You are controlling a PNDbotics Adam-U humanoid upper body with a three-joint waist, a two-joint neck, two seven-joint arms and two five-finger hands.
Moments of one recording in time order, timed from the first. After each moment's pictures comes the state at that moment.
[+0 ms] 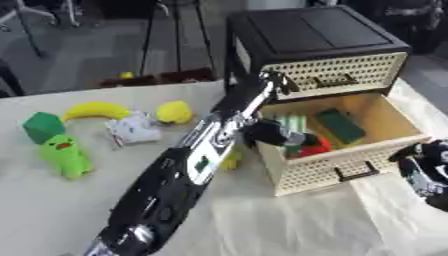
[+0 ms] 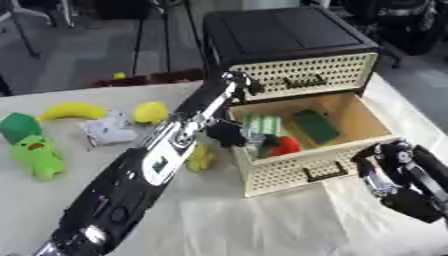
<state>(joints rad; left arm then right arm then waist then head) -0.92 0.03 -0.29 -1.09 -0.77 -0.18 0.04 -0.33 -0.38 -0.02 -1.58 0.51 -0.46 0.31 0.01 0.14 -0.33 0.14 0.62</state>
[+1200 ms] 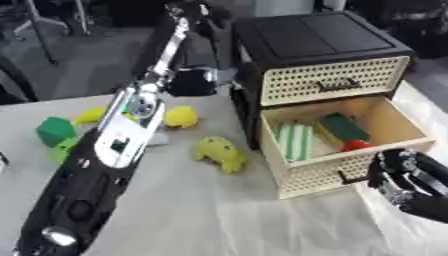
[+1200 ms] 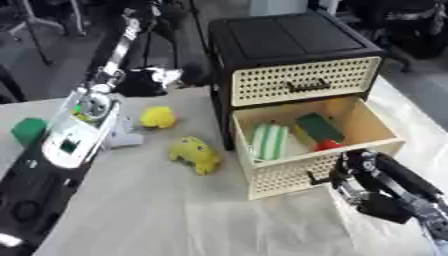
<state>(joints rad) -0.79 0.31 -0.19 -1.57 -0.43 -0.11 0.05 -0.29 -0.40 0.01 -1.53 0.55 -0.49 0.42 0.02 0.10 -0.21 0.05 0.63</state>
